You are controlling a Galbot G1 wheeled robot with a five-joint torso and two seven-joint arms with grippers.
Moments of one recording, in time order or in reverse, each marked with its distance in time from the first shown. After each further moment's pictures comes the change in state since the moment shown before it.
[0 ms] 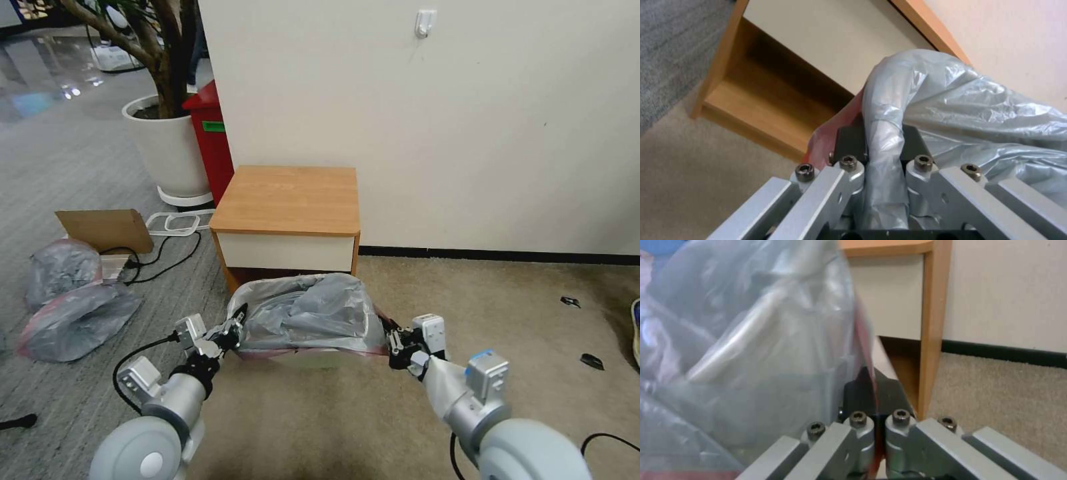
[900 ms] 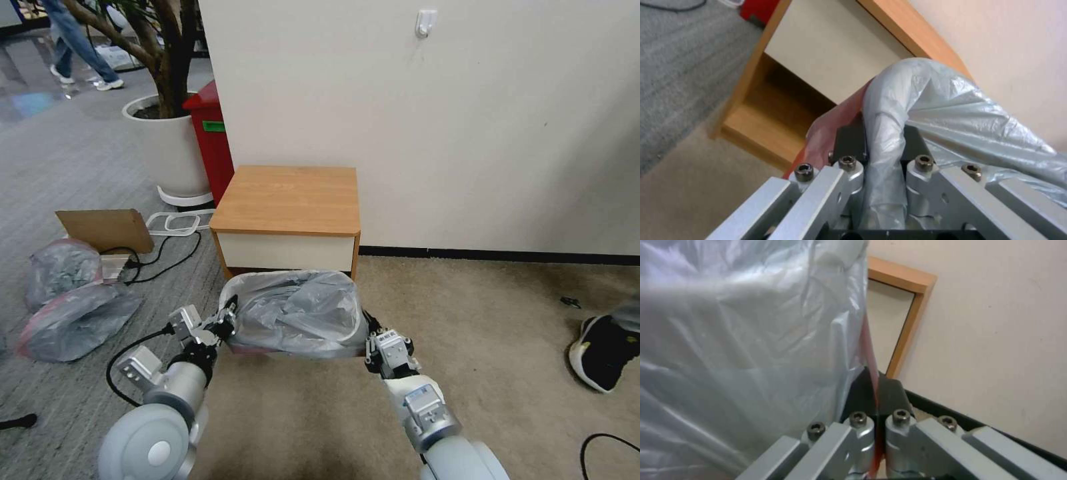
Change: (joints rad) left arm -0.067 0.019 0.019 -0.032 -0.039 -0.041 -0.161; right arm -0.014 0.046 -0.088 -0.149 -0.466 0.279 0.037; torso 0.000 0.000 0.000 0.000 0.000
